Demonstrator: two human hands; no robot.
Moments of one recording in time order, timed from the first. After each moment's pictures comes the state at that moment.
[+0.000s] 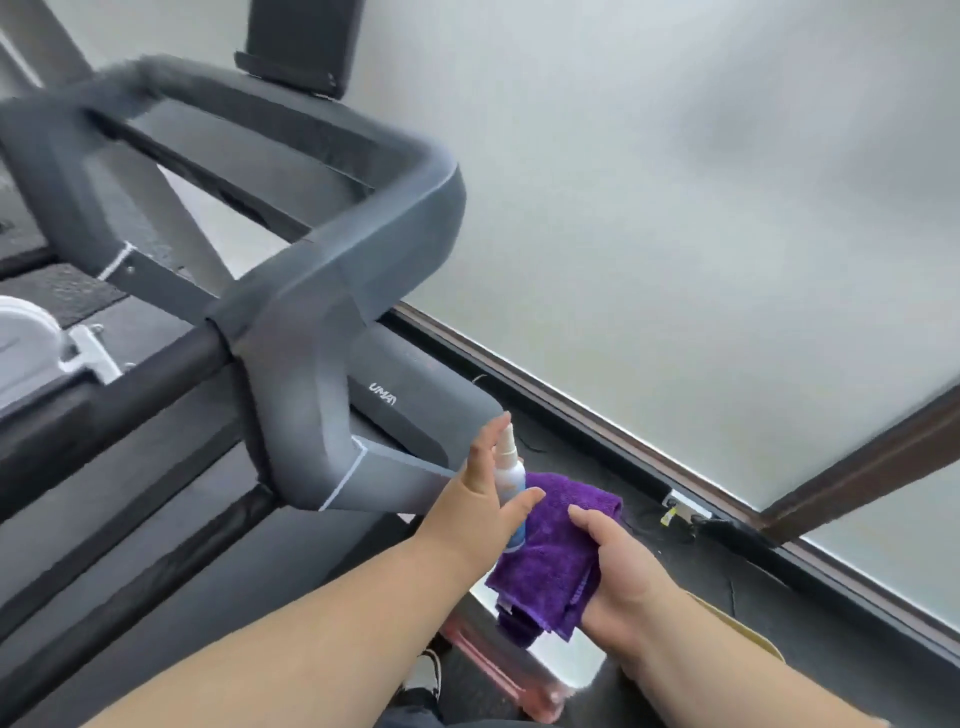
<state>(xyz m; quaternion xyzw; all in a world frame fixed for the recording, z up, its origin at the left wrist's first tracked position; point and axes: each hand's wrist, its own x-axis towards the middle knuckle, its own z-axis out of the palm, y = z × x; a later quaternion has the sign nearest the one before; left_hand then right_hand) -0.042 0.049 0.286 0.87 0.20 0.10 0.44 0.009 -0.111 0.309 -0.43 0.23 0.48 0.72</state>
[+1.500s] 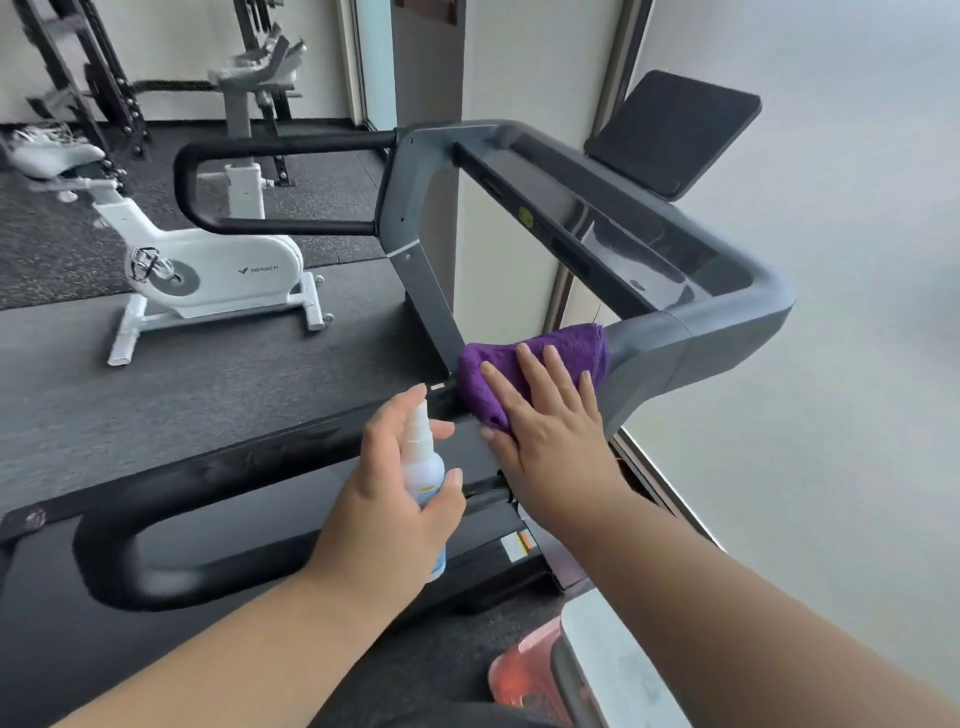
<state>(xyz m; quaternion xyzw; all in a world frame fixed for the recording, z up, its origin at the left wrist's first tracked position) -0.314 0.182 0.420 0.76 0.37 0.43 0.32 -0.124 0.158 0.426 -0.75 -0.64 -0.08 0.16</state>
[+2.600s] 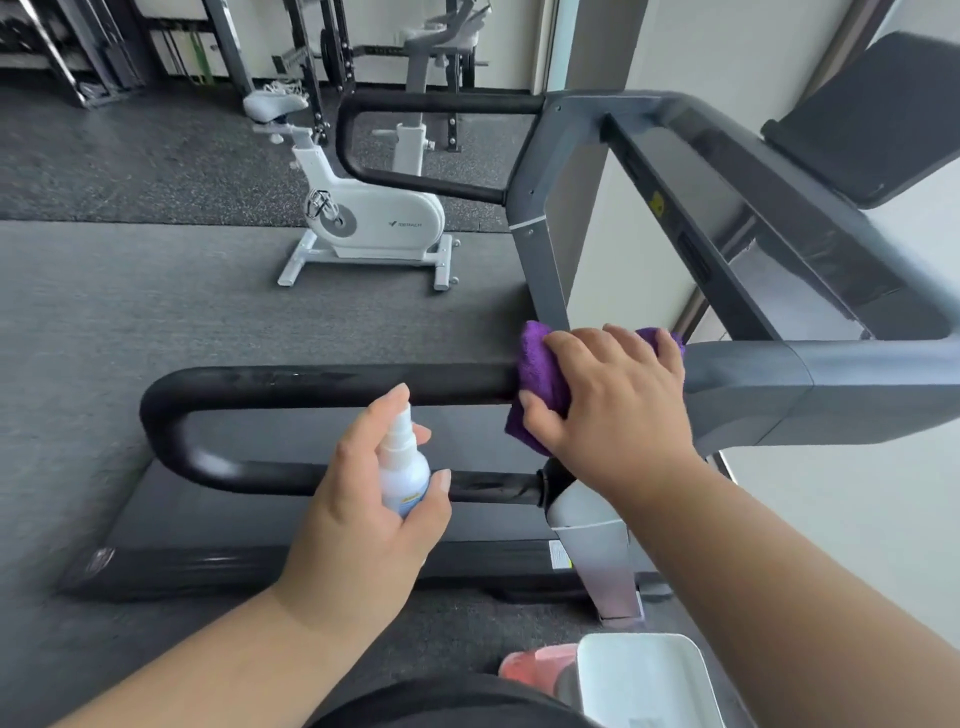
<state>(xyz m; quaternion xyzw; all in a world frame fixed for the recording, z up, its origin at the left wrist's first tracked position) -0.291 0.132 0.418 0.69 0.49 0.49 0.20 -0.066 0.200 0.441 -0.64 -0.72 -0.16 0.21</state>
